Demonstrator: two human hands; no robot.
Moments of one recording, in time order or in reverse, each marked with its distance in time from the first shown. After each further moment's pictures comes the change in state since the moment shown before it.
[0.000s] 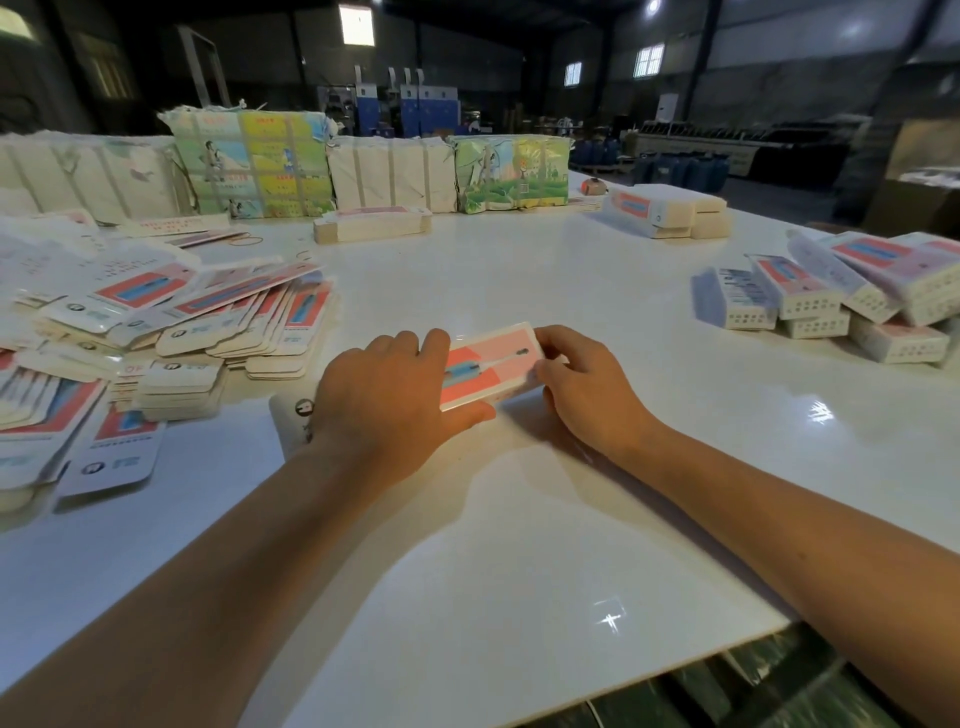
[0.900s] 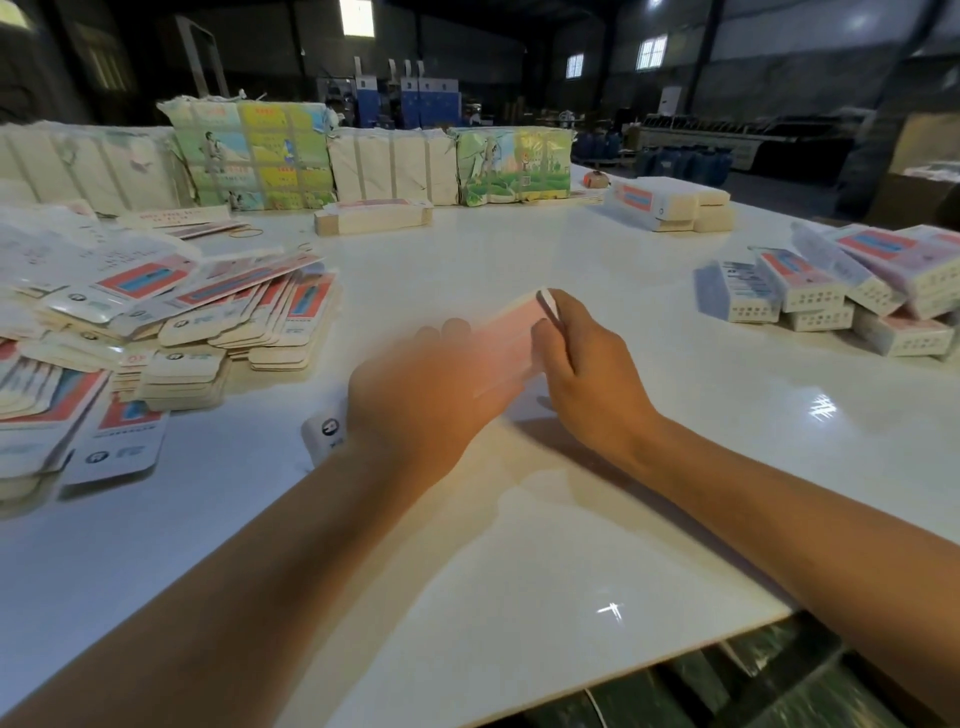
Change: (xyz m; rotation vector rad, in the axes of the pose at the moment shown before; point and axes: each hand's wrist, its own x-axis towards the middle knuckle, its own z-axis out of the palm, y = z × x) left_hand -0.005 0.026 -0.002 0.054 0.038 -0.043; right_hand -0.010 -0.004 0.003 -0.192 0.088 -0.249
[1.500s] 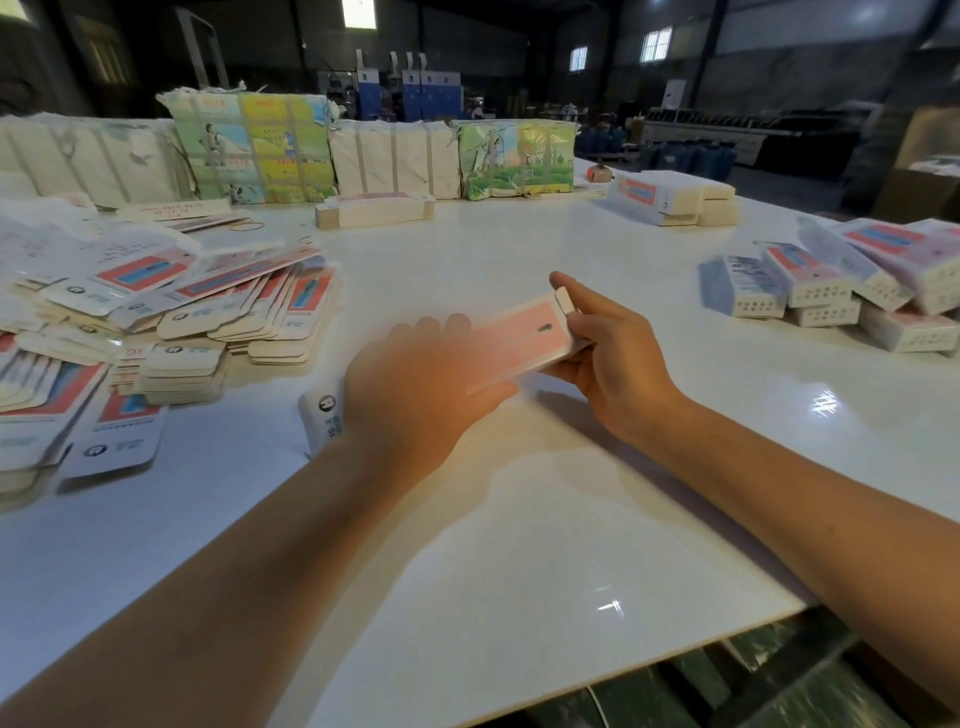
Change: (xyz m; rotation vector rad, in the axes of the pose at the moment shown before) left_hand 0.002 -0.005 0.003 -0.040 0.010 0.031; right_hand 0.017 0.007 -0.009 0.868 0.053 0.514
